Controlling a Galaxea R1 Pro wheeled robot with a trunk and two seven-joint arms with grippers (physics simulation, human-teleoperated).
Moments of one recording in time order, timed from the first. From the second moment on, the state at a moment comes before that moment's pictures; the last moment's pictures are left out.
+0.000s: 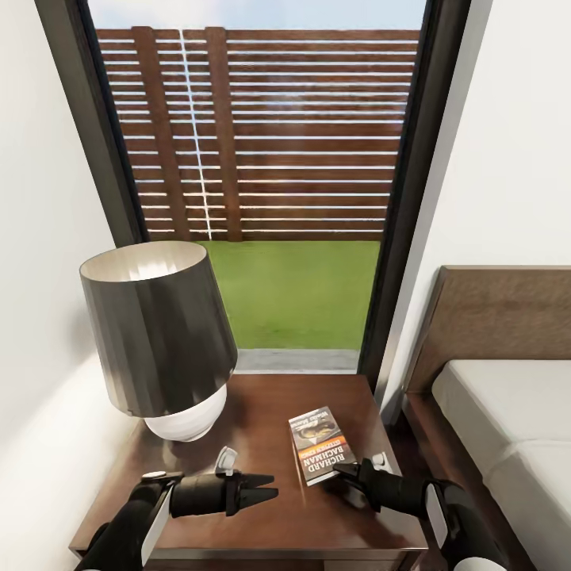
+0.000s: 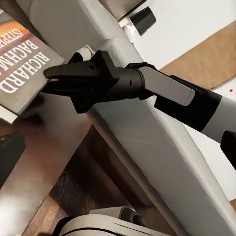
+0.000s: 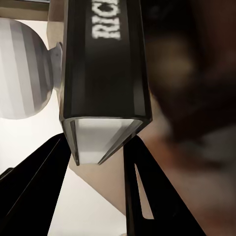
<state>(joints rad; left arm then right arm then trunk) -0.41 -0.01 0.03 -0.83 0.05 0.49 -1.44 -0.47 0.07 -0.58 -0.75 0.10 0.98 0.97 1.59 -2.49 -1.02</state>
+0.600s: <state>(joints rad) -0.41 -0.01 0.03 -0.83 0.05 0.49 -1.44 -0.47 0.07 -0.58 -0.75 0.10 0.98 0.97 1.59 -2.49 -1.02</state>
